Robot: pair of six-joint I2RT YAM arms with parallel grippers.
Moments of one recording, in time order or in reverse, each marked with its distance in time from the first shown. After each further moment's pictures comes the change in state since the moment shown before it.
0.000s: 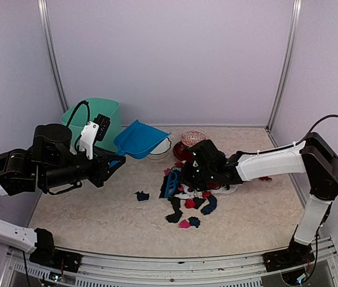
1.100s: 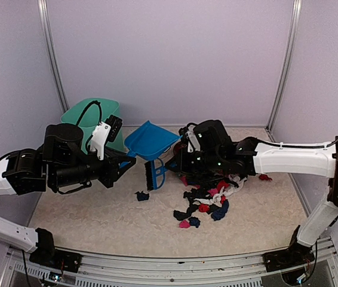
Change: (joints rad) left arm 0.000 0.072 0.002 0.080 0.045 0.034; right arm 0.083 -0.174 0.112 -0.097 -0.124 -0.263
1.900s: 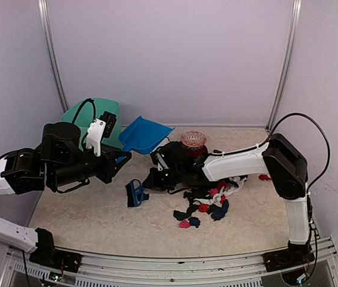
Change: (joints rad) left arm 0.011 -0.011 0.001 0.000 -0.072 -0.026; right arm 0.015 0.490 0.250 0.121 -0.127 0.003
